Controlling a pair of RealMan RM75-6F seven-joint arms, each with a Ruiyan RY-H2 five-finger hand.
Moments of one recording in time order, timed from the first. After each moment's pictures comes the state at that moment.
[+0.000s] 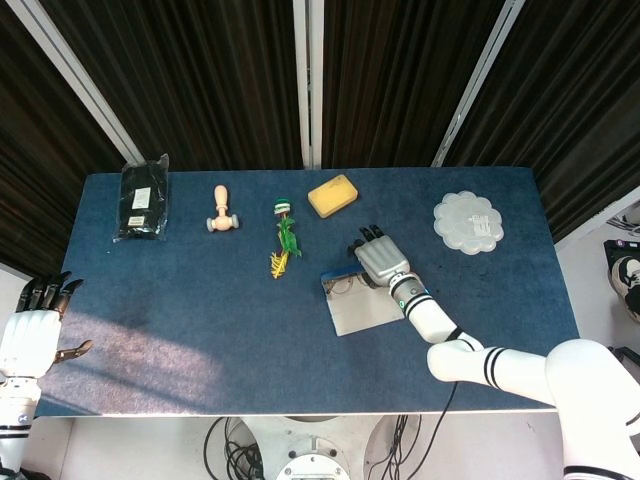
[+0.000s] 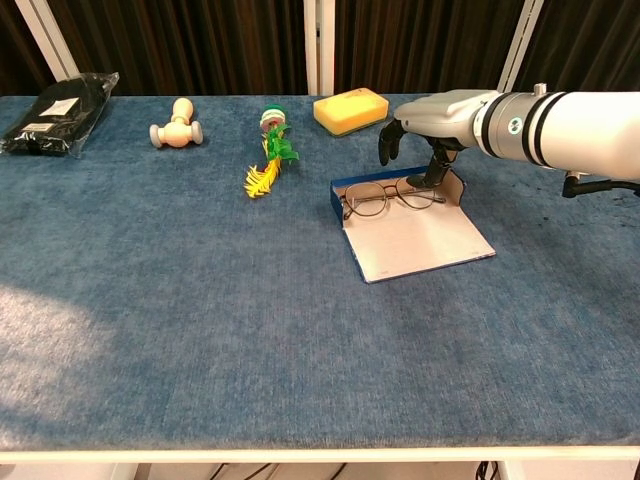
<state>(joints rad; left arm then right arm) -0.16 -1.17 -0.07 -1.52 1.41 1.40 0.06 1.07 -1.61 0.10 -1.23 -0.76 0.71 -0.46</state>
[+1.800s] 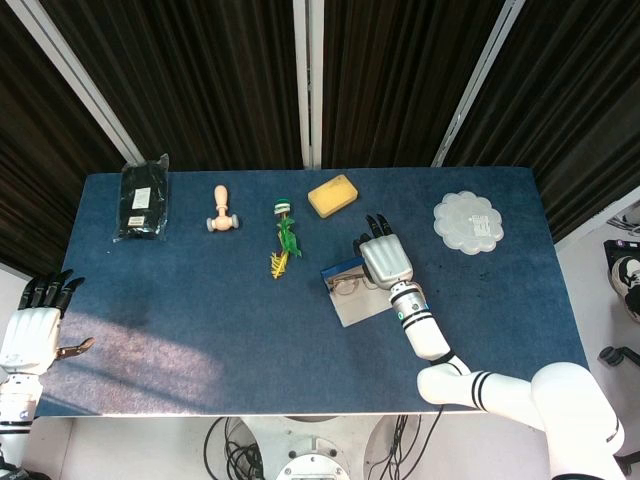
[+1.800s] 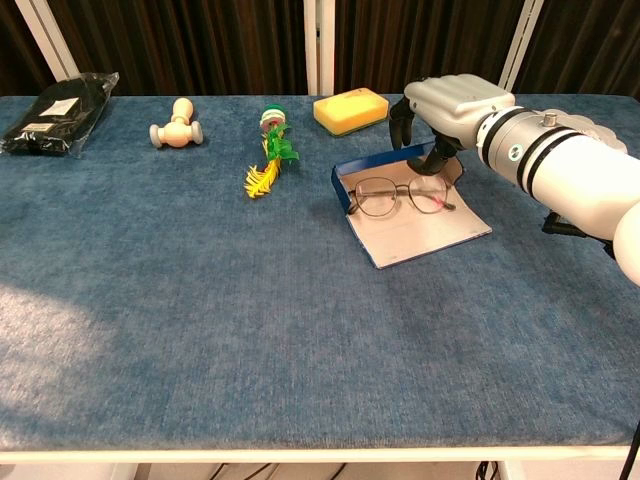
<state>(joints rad) -0.17 -1.19 -0.08 -1.49 1.41 1.38 0.03 0.93 -1.77 0.17 -1.15 -0.92 1.00 -0.46</state>
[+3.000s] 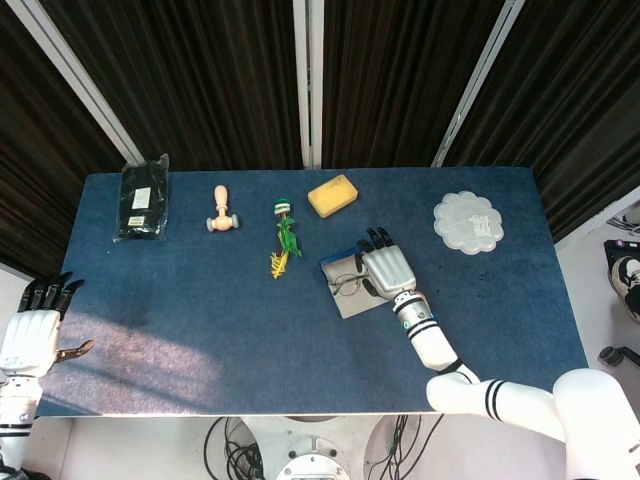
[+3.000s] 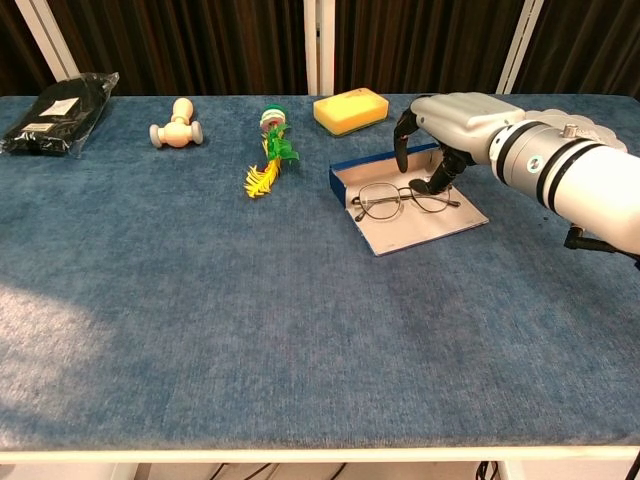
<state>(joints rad) -0.16 -1.19 -0.07 -1.50 1.41 1.39 0.03 0.85 -1.73 0.19 -1.25 -0.97 0.97 -0.45</state>
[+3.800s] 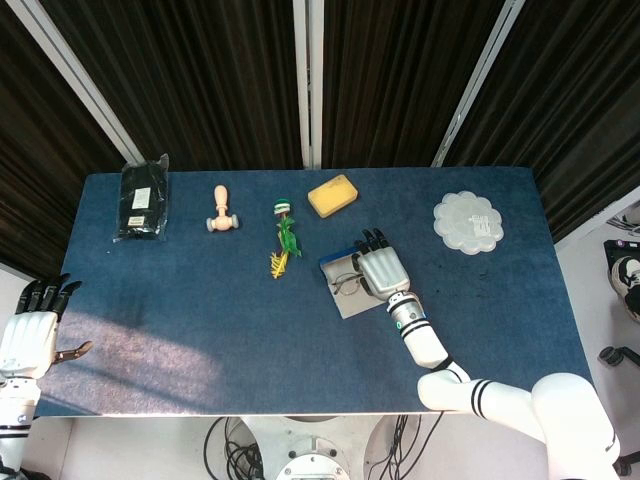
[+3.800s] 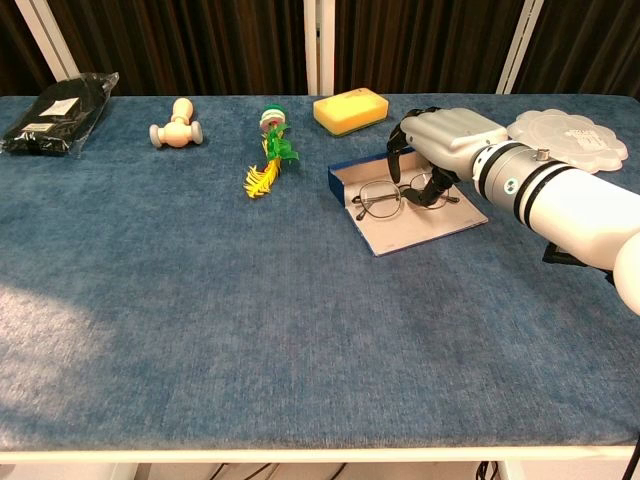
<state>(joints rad) -0.16 -1.20 -0.07 -1.48 1.41 1.39 0.02 0.86 -1.82 0.20 -1.10 -1.01 0.92 -0.45</state>
